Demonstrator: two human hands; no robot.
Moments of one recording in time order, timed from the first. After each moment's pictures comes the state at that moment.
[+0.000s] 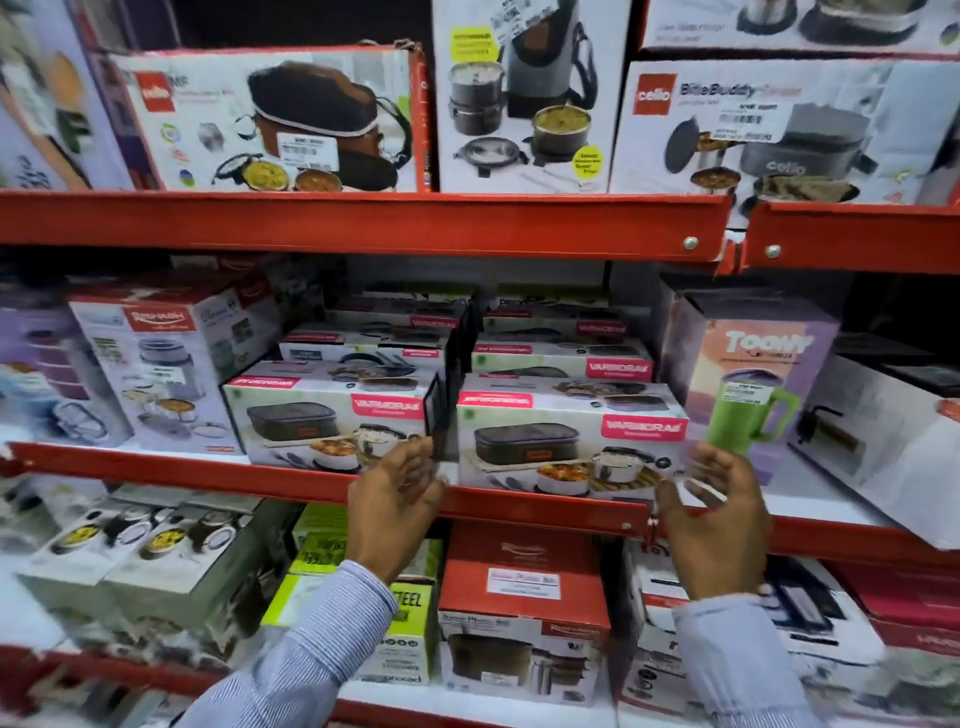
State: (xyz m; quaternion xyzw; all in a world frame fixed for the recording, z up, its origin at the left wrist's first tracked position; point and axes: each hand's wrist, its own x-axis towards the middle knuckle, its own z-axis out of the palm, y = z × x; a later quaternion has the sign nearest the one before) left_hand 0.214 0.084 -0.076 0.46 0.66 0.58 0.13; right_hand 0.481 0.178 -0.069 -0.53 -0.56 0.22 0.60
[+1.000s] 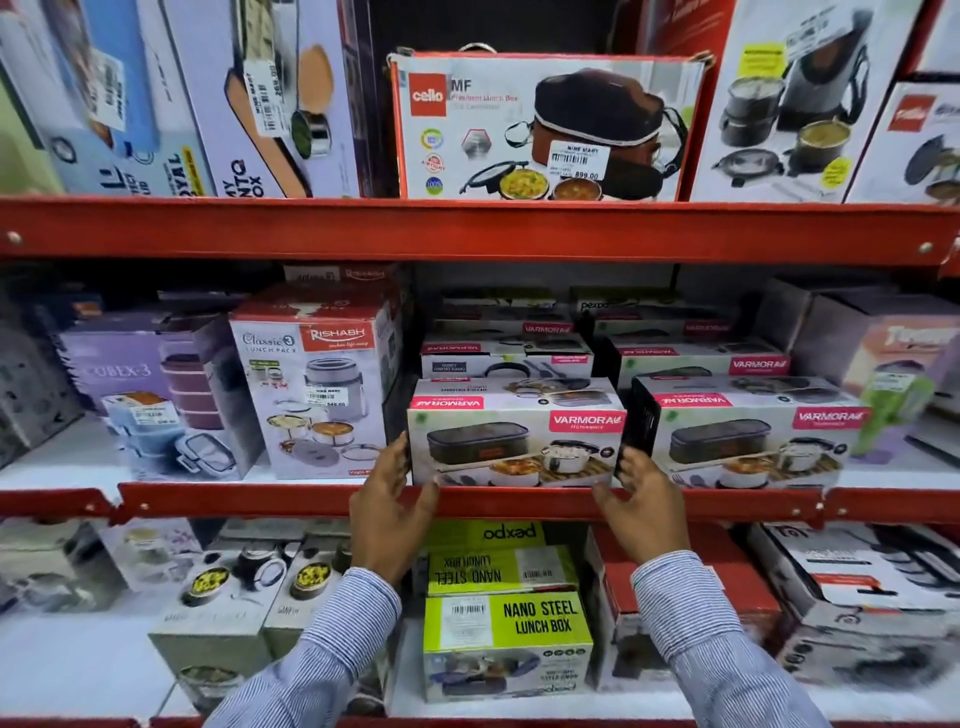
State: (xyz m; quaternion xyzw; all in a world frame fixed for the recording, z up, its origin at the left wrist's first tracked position) left_hand -0.021 0.024 -0.095 0.46 0.63 0.60 0.17; right_hand 0.229 0.113 -0.085 -0.57 -0.64 0.26 0.44
